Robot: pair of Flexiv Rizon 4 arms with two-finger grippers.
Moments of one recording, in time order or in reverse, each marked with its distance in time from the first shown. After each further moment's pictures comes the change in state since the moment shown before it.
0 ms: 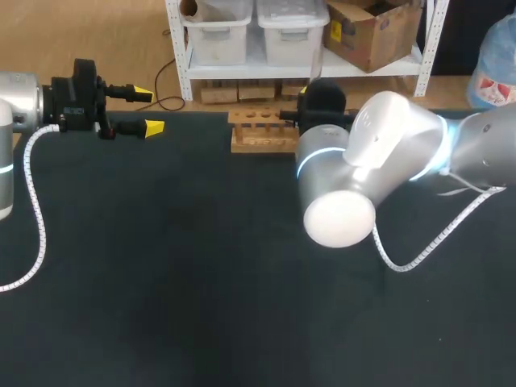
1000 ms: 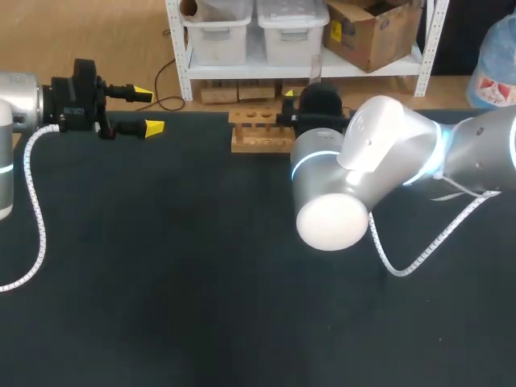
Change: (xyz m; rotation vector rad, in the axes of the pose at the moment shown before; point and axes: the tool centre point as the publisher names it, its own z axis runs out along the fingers) left arm 0.000 0.000 0.000 0.000 0.000 0.000; right arm 0.006 0.006 -0.005 0.009 0.015 -0.016
